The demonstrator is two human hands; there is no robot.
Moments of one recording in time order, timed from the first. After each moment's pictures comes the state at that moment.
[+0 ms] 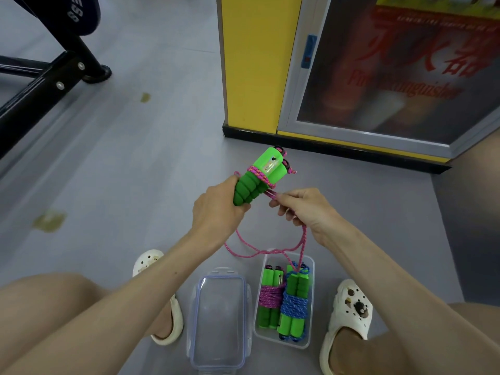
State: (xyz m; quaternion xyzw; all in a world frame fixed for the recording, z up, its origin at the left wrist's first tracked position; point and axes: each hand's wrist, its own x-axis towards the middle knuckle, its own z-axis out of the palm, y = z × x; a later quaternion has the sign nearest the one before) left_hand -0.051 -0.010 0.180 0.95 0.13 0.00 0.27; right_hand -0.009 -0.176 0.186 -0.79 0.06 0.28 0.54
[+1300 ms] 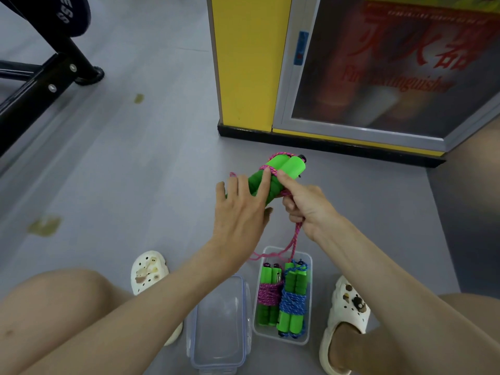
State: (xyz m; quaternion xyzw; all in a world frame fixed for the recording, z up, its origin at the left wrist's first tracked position) left_hand -0.055 -0.049 0.149 0.98 -0.04 0.19 -0.05; right_hand -0.010 -0.171 0.192 -0.68 0.20 0.26 0.65
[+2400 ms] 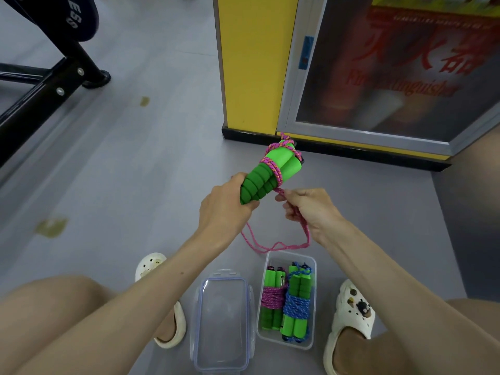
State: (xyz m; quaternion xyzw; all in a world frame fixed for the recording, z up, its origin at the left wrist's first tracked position) left_hand -0.050 -0.019 0.188 0.94 0.11 0.01 0.31; right_hand -0.008 -0.171 0.182 -0.73 0.15 0.22 0.62
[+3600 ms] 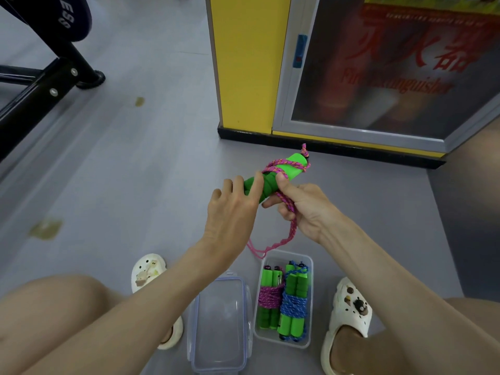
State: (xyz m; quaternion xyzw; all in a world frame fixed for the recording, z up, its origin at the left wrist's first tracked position) left_hand -0.053 -0.038 0.164 0.97 -0.04 0.23 -0.03; right_hand -0.010 -0.175 0.196 -0.61 0.13 0.28 0.73
